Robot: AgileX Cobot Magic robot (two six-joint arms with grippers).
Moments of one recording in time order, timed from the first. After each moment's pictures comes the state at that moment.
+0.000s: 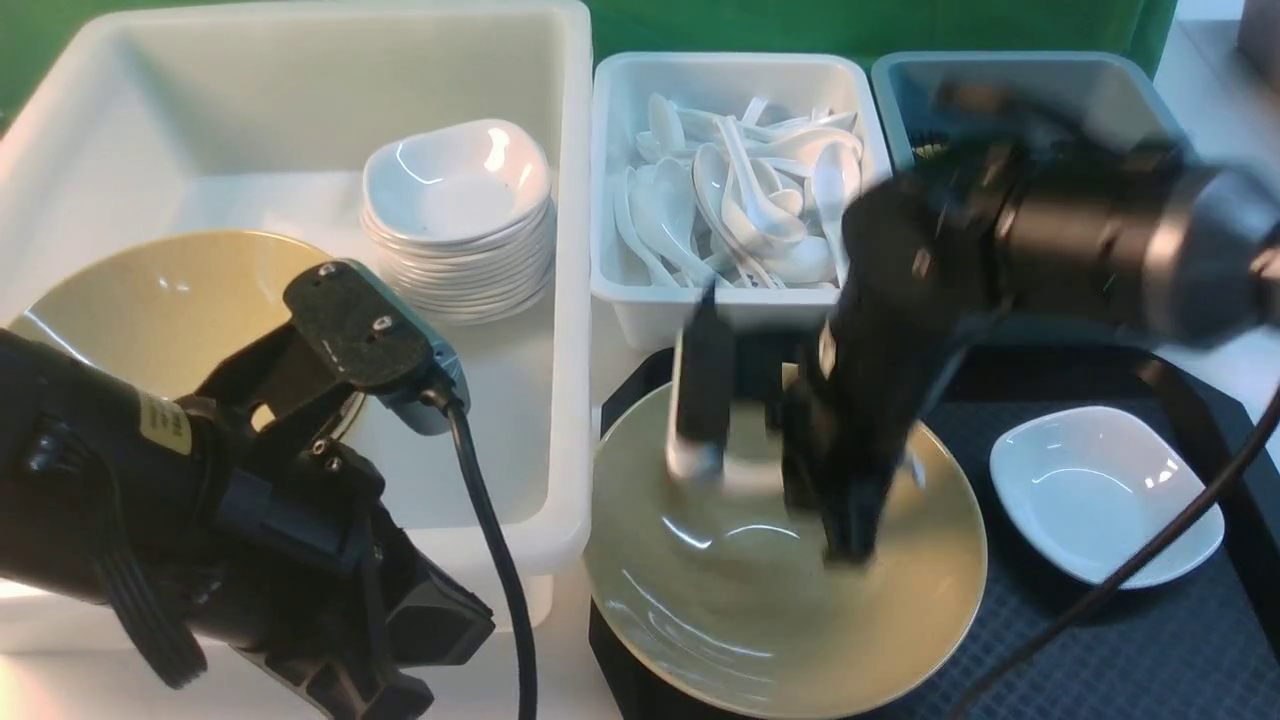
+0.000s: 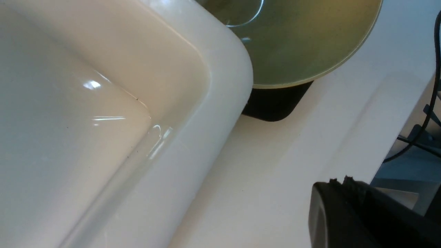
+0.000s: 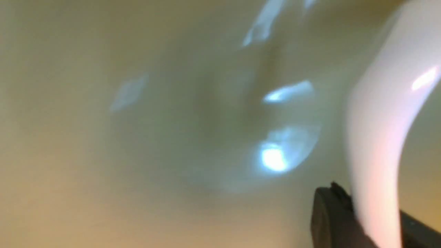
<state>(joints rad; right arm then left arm) 0.62 1.80 -1.43 -0.02 0.99 -0.72 -0.46 1.08 -0.88 -0.47 1.07 0.54</state>
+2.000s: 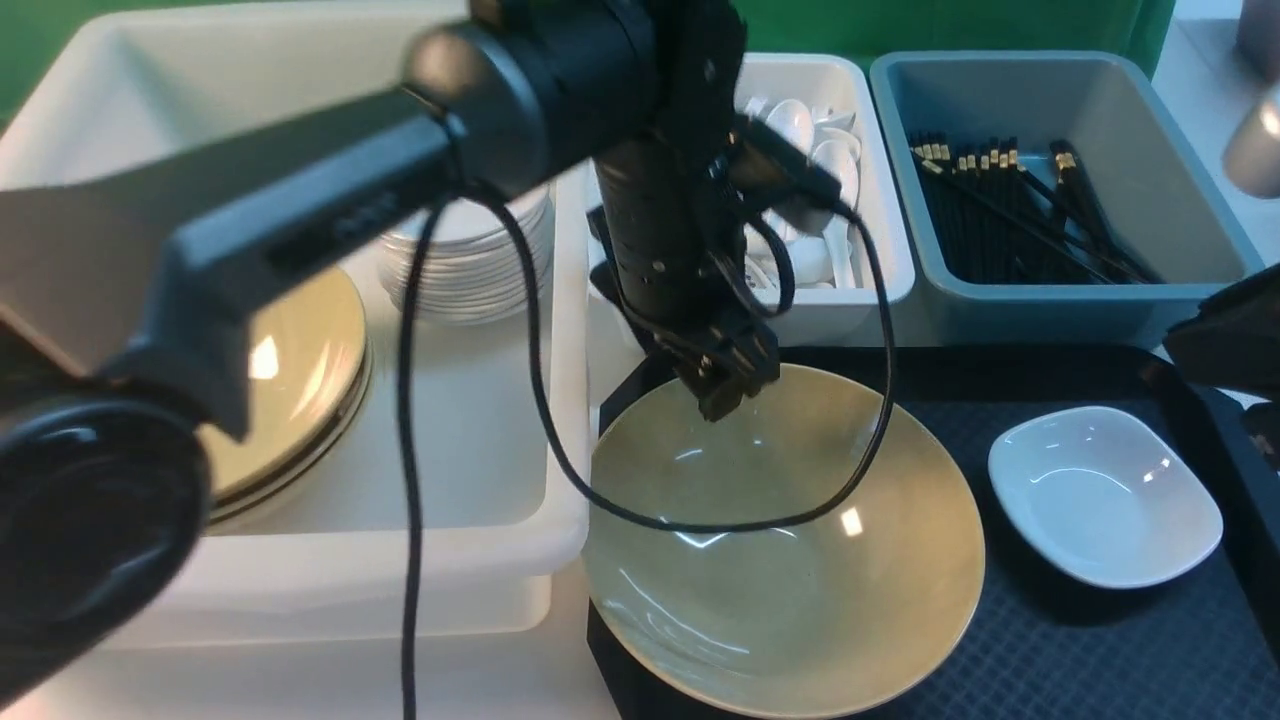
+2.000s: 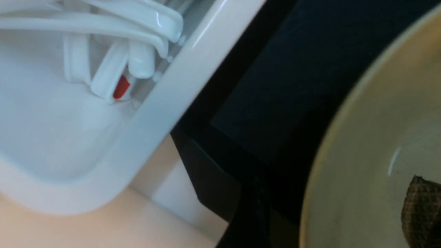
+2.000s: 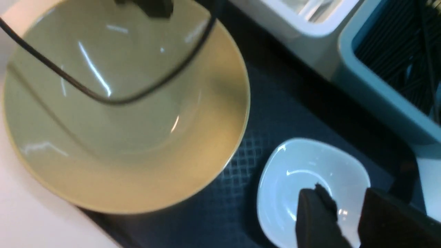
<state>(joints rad) 0.38 1.01 -1.08 0.00 0.98 -0.23 -0.65 2.09 -1.86 -0.01 1.23 0.30</state>
